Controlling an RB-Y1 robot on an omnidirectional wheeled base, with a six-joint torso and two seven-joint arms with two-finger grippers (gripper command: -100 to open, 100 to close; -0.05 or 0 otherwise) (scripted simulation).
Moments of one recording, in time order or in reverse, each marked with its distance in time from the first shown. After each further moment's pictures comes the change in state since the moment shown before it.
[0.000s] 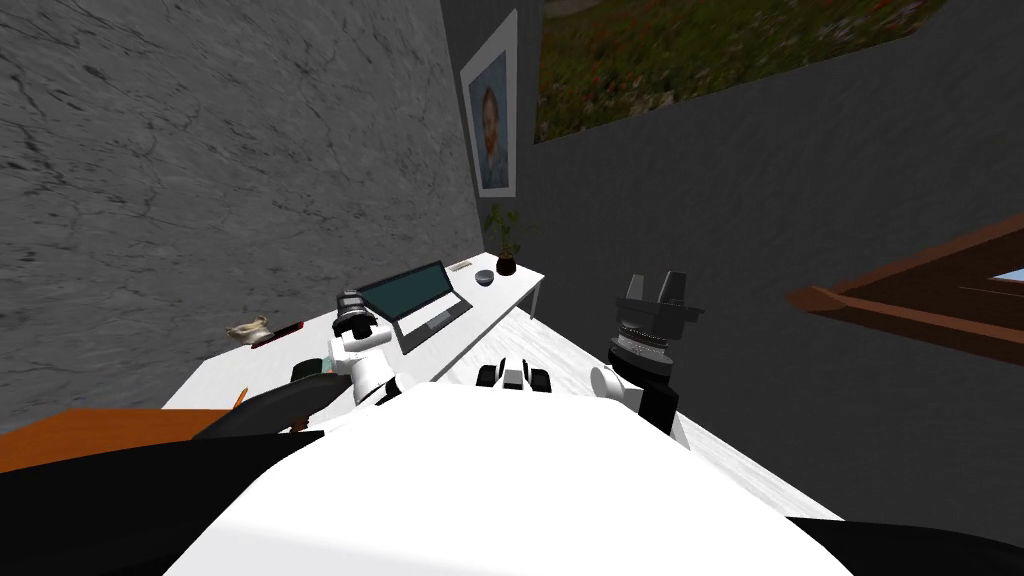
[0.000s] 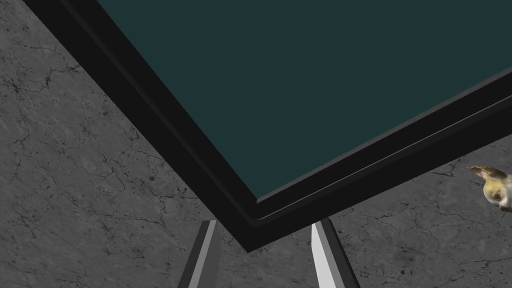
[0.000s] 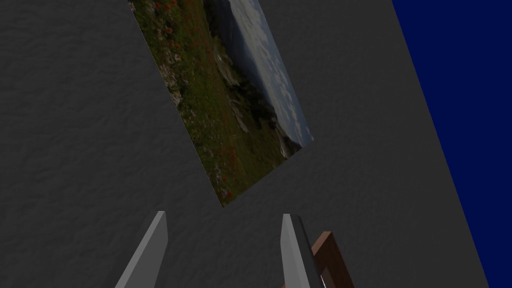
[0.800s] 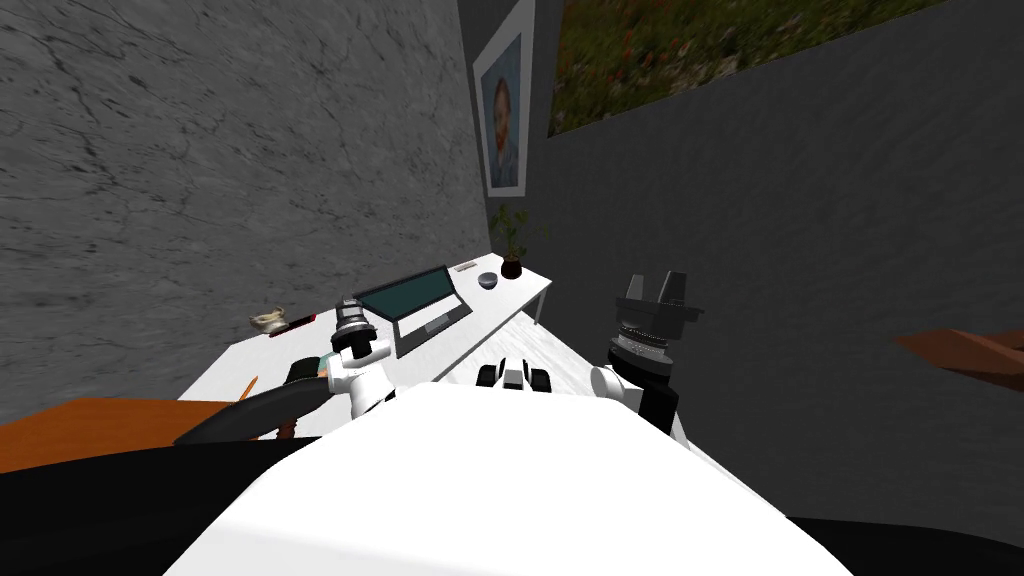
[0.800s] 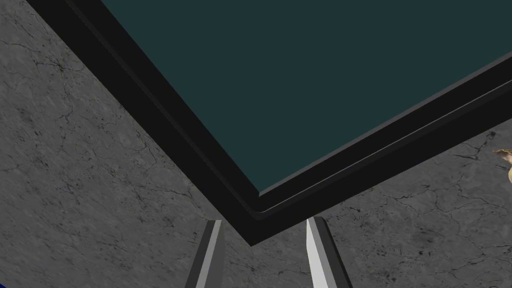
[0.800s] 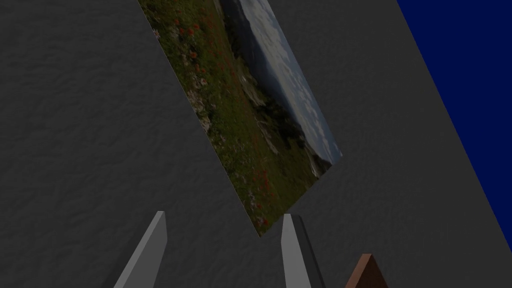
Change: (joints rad) left arm 0.087 -0.065 0.039 -0.007 0.007 -0.254 0.035; right arm 0.000 0.000 0.000 0.000 0.000 0.000 0.000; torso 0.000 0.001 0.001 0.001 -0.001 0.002
